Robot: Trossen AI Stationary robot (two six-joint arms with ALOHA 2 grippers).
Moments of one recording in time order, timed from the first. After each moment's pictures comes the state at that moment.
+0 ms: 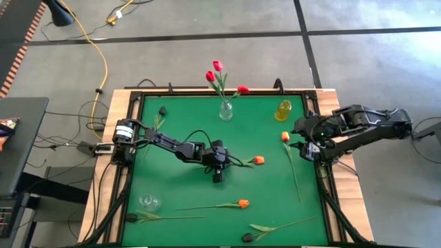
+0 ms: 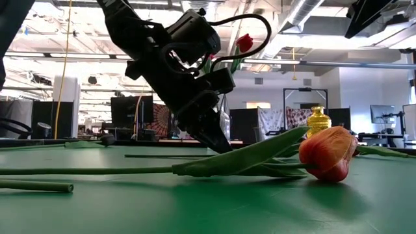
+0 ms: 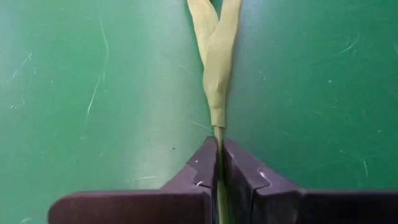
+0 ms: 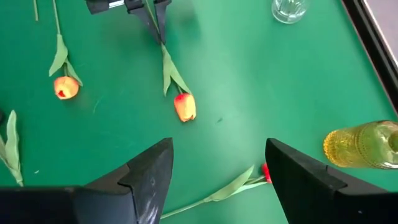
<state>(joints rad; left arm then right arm) -0.05 1.99 1.05 0.11 -0.08 -0.10 0.14 0.89 1.17 -1.28 0.22 0.33</state>
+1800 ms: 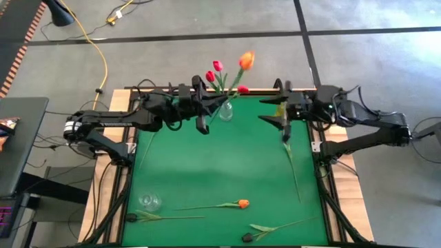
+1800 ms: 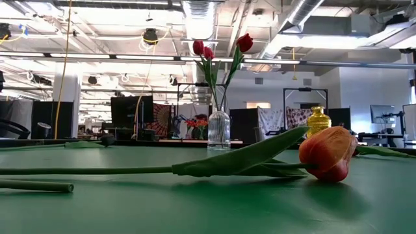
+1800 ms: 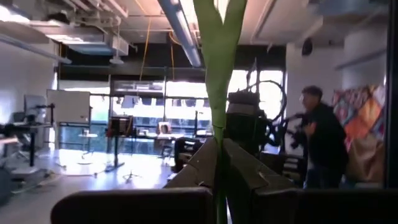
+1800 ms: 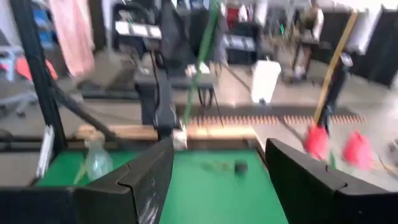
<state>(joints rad) 0.13 1.41 1.22 0.60 -0.02 -0.05 -0.08 0.97 1.17 -0.25 0.05 -0.07</state>
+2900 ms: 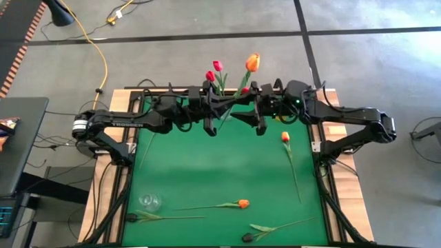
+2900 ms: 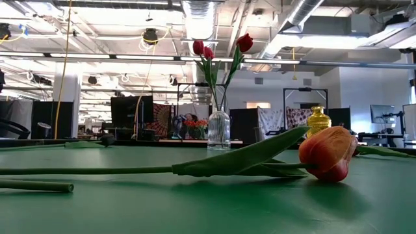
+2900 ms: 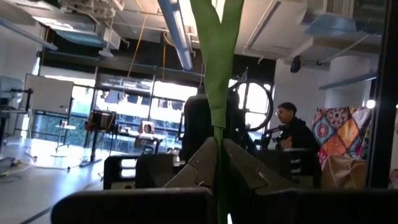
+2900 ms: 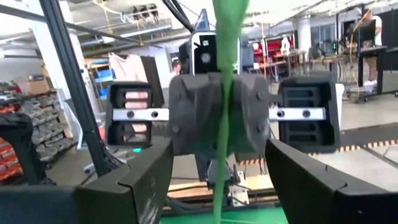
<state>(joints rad) 0.13 1.51 1.22 0.72 0.01 -0.17 -0.19 1.27 1.17 0.26 -0.24 0.21</state>
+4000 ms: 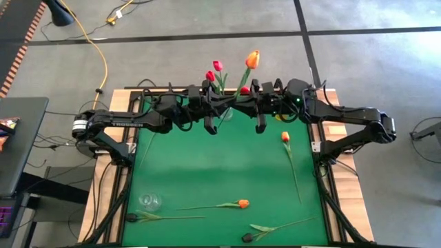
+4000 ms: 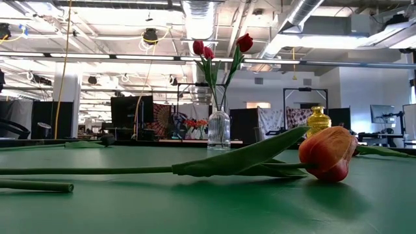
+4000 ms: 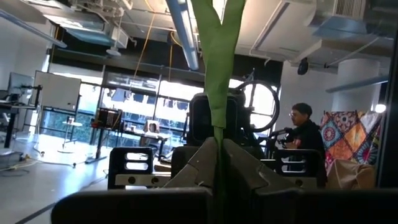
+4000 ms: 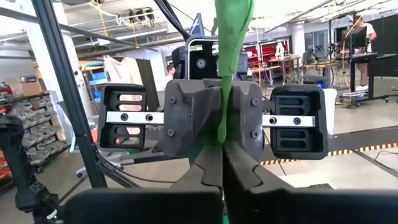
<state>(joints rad) 0.13 1.51 1.22 0.72 -0.02 -0.18 -0.21 1.27 1.17 0.27 -0.24 0.20</state>
